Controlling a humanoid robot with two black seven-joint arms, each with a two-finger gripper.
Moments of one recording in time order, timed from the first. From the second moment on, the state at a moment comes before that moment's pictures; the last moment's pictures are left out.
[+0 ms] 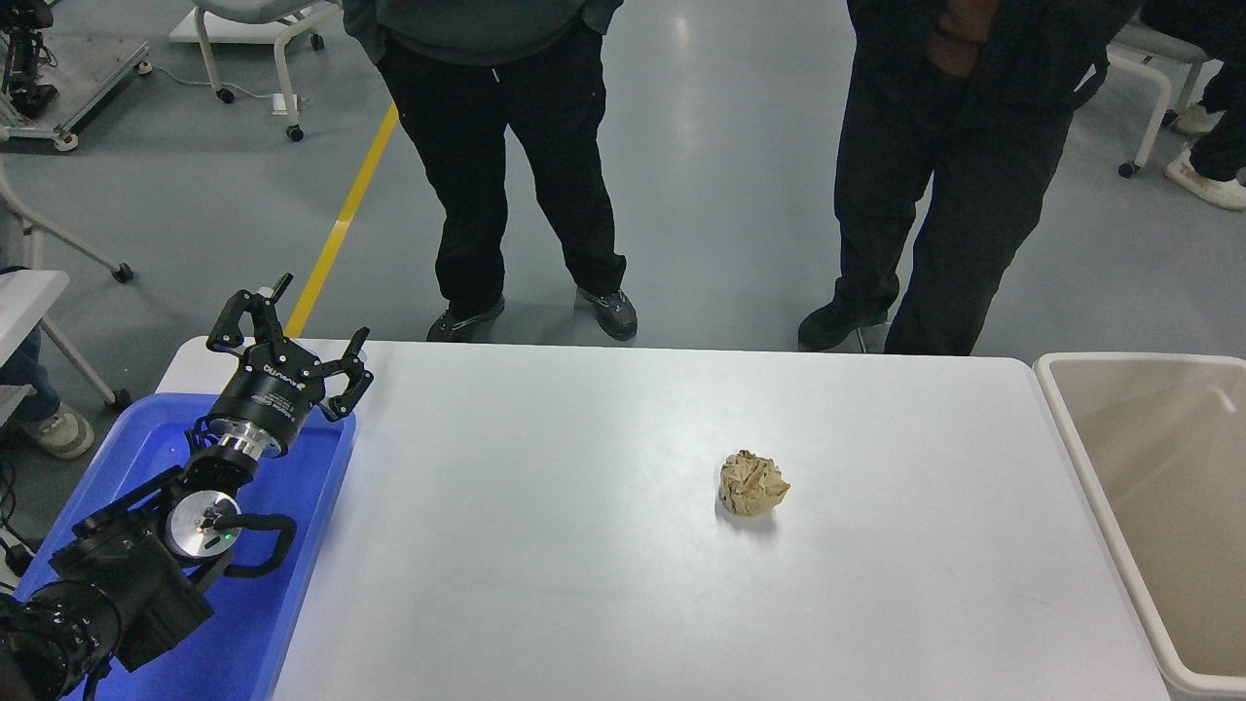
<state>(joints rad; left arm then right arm) -0.66 0.33 -0.57 -0.36 -0.18 -0.69 -0.51 0.87 -0.64 -0.49 -0.05 -0.22 0.19 0.18</state>
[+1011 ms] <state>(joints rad) -0.66 0.33 -0.57 -0.36 -0.18 -0.69 -0.51 0.65 -0.46 -0.48 -0.09 -0.24 0.12 0.16</state>
